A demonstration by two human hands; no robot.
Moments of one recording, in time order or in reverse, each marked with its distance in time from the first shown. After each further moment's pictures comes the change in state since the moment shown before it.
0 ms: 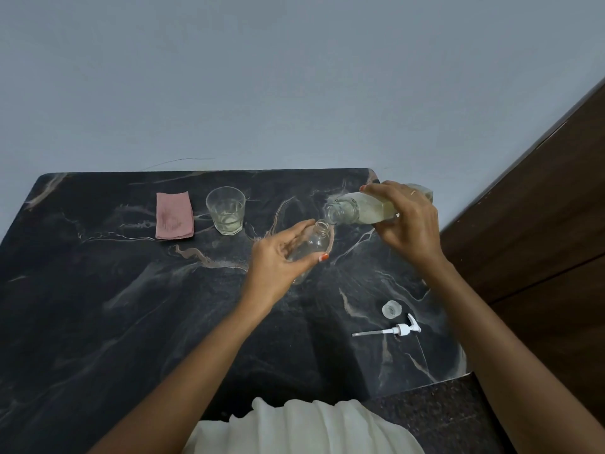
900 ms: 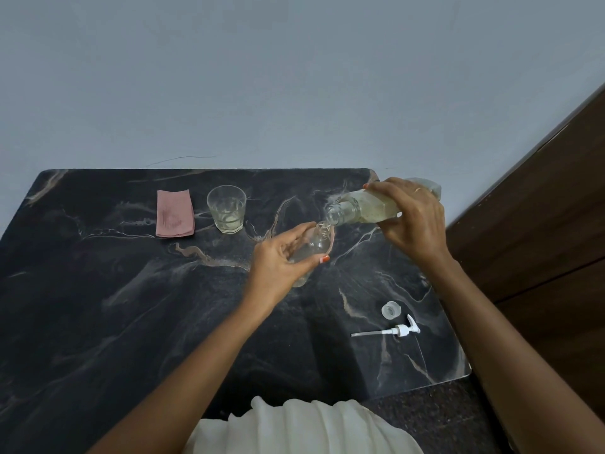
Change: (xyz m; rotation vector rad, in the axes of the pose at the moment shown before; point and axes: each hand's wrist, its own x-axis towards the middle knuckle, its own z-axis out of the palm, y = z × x) left_hand -0.003 0.002 0.004 -0.012 0.027 -0.012; right_hand 0.006 0.000 -0.007 -0.073 0.003 -0.079
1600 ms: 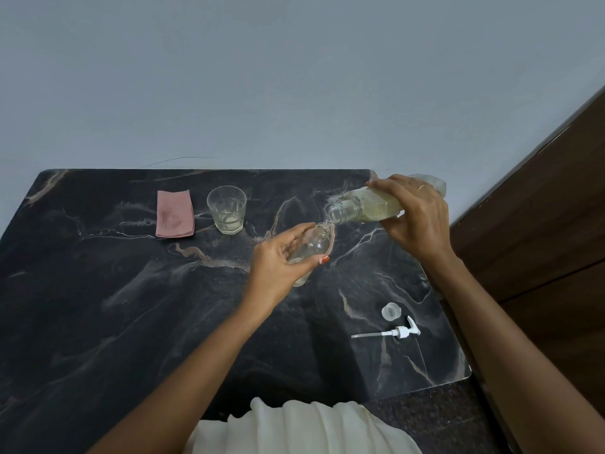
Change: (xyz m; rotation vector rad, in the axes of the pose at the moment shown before) left_hand 0.001 0.001 -0.001 -0.005 0.016 -0.017; right_hand 0.003 0.007 0.001 -0.029 0.017 -0.030
